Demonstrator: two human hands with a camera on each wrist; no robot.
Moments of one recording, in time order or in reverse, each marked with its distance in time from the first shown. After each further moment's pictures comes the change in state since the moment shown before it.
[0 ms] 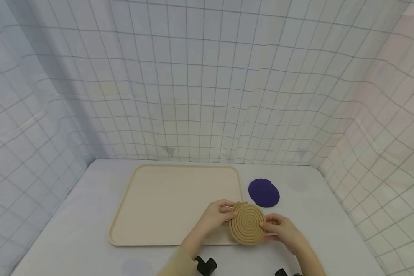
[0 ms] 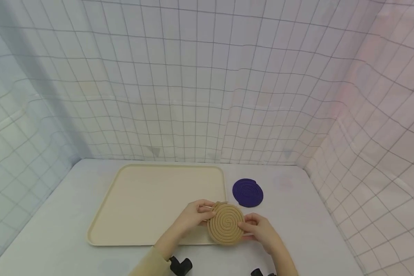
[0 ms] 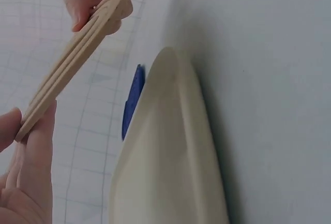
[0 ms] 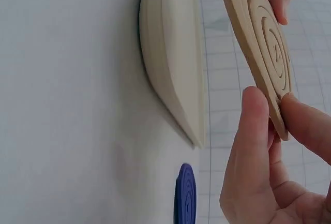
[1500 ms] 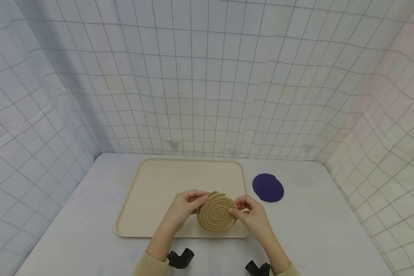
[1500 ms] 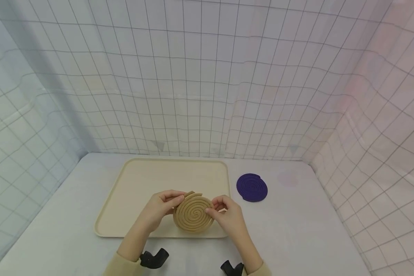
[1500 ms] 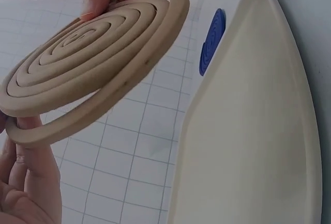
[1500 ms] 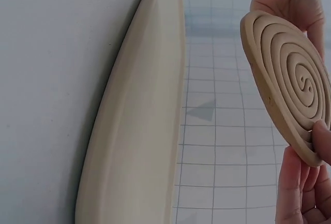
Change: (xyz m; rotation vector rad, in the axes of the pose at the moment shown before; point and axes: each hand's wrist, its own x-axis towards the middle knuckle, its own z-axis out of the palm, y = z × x) left_hand -0.053 0.035 -0.075 -0.018 0.196 -0.021; right_hand 0.021 -0.045 0.098 -0.083 0.273 -0.288
